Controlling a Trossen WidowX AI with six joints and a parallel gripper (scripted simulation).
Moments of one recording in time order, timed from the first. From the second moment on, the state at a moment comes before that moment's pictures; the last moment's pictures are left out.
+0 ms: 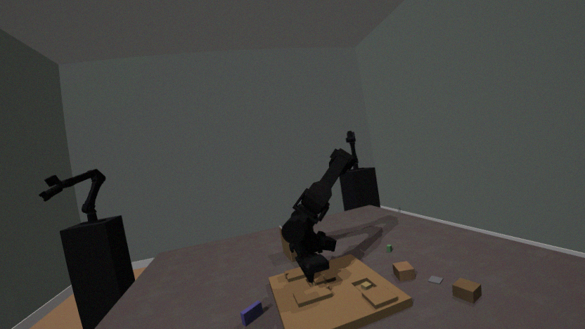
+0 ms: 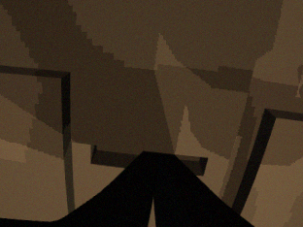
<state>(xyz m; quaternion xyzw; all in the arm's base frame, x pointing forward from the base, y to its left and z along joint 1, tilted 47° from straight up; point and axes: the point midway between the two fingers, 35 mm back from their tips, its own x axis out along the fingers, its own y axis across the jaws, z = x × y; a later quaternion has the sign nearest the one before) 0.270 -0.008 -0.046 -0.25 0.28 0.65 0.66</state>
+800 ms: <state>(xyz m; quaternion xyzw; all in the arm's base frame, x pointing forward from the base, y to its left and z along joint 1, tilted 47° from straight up) 0.272 0.009 -0.029 -0.25 0.28 0.65 0.66</state>
